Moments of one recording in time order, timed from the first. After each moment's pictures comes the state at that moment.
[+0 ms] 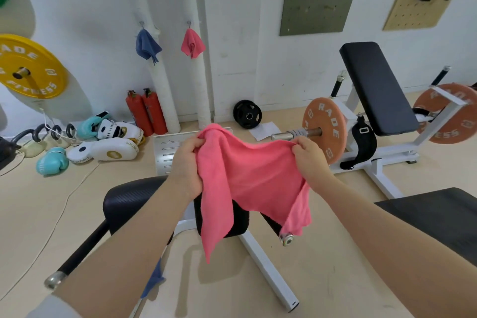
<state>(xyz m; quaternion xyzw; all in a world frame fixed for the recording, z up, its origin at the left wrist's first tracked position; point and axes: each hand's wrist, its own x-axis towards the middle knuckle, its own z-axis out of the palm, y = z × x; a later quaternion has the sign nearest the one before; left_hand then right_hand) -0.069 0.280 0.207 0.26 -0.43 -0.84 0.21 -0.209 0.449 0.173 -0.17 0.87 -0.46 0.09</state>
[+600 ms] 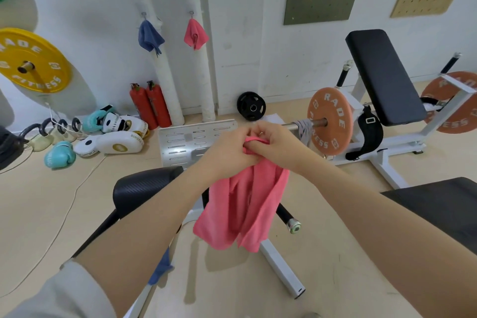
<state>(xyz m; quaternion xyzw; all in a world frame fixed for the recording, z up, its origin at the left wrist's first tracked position) -0.077 0.296 0.211 0.07 -0.93 -0.36 0.08 -0.162 0.405 0.202 -0.40 0.79 -0.44 0.15</state>
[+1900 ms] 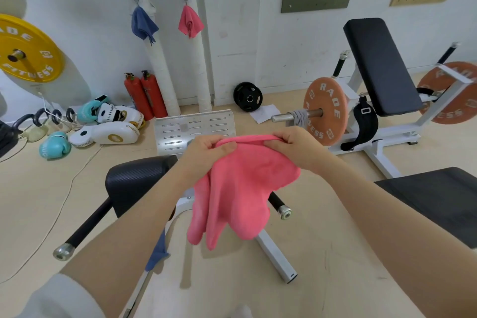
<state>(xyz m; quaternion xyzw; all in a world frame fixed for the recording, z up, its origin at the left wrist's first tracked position) -0.050 0.287 0.172 0.15 -0.80 -0.57 0.11 -0.174 0.458 0.184 -0.40 0.84 -0.32 0.15</state>
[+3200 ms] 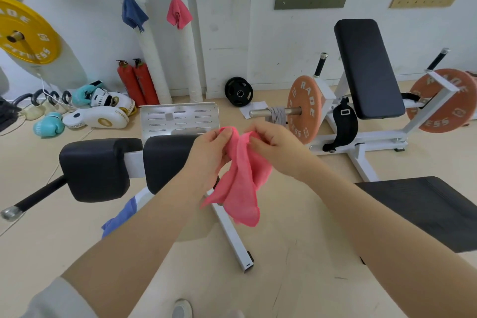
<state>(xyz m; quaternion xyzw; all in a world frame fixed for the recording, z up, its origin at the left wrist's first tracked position) -0.130 0.502 0.177 0.29 -0.53 -0.78 0.17 -0.211 0.625 0.207 -0.46 0.77 -0.41 0.17</state>
